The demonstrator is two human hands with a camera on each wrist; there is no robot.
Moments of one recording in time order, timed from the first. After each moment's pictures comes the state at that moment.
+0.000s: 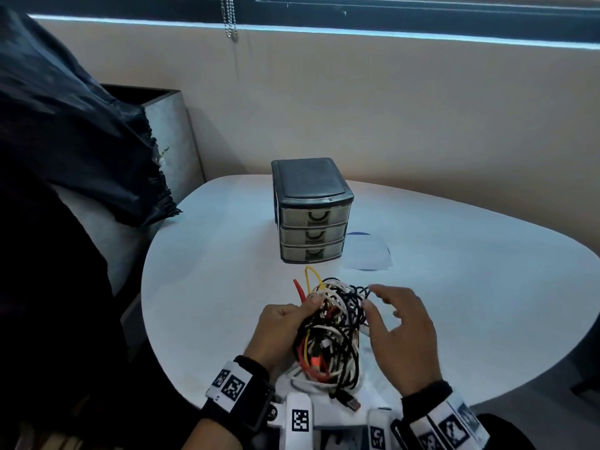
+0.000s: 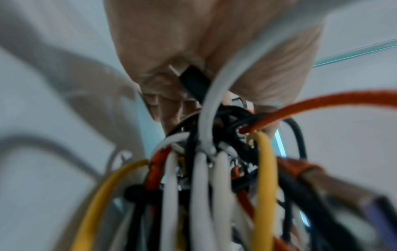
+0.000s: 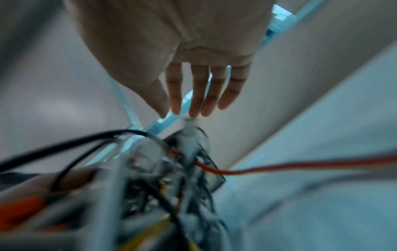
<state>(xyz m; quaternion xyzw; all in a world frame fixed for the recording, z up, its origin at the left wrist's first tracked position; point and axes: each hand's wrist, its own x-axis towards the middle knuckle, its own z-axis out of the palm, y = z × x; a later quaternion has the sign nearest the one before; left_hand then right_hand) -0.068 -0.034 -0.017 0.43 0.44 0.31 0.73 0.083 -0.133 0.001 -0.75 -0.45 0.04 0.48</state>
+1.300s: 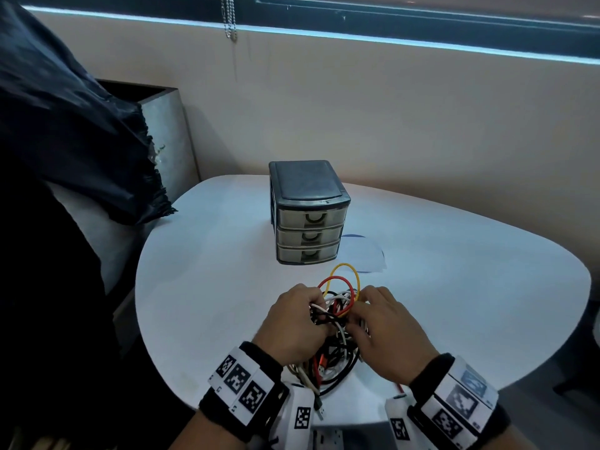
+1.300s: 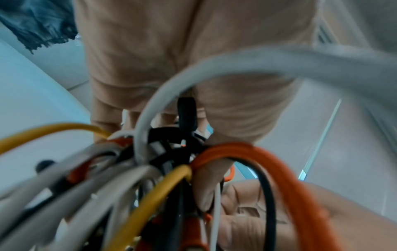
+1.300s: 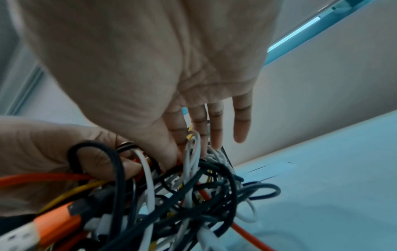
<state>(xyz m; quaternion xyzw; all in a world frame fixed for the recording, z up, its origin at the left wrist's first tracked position) -0.060 -0.037 0.020 0.81 0.41 0.19 0.39 0.098 -0.125 0.022 -0.73 -0.67 0.05 0.11</state>
